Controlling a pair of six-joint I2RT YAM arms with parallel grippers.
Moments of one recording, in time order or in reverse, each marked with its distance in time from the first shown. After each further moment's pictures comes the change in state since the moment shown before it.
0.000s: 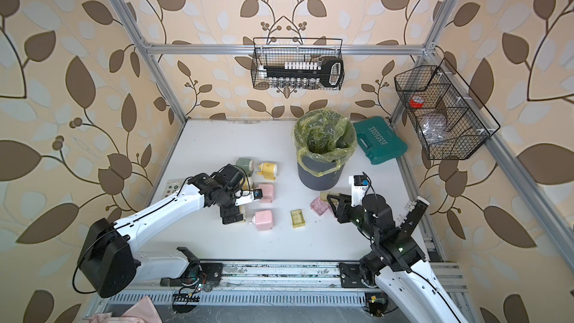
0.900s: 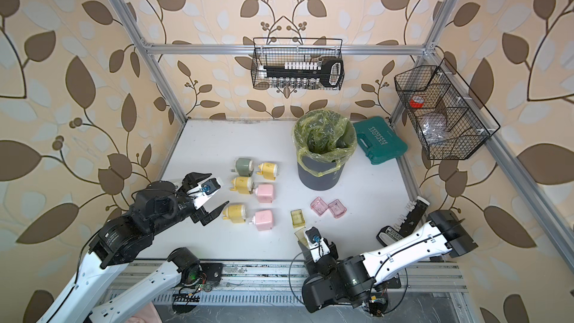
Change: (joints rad) left arm 0.000 -0.674 0.068 0.010 0.019 -0.232; right arm 1.388 0.648 0.012 -0.188 1.135 0.752
